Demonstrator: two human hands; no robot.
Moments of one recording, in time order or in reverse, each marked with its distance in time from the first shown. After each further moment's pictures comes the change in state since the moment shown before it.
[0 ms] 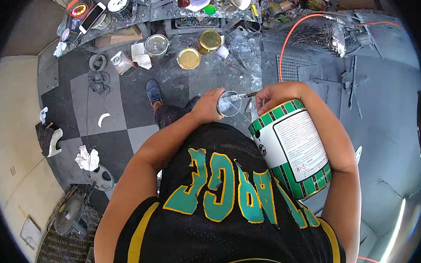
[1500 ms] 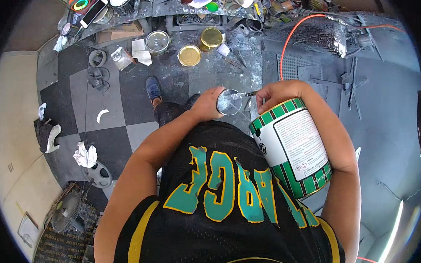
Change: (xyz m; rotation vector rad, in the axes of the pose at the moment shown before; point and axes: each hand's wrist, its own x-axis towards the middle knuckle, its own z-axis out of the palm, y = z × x) left_hand -0.004 -0.010 0.005 -0.046 0.011 0.043; right_hand 0.003 -0.004 0.001 0.018 -0.012 -0.004
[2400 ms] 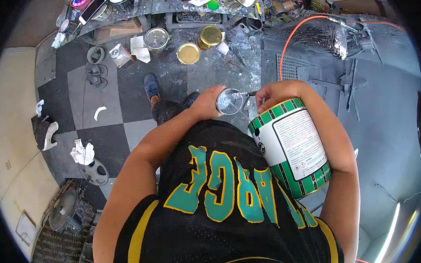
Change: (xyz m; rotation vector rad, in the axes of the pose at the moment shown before) left_hand 0.003 0.007 -0.002 -0.005 0.012 0.023; right_hand 0.003 0.002 -0.004 -0.060 -0.001 0.019
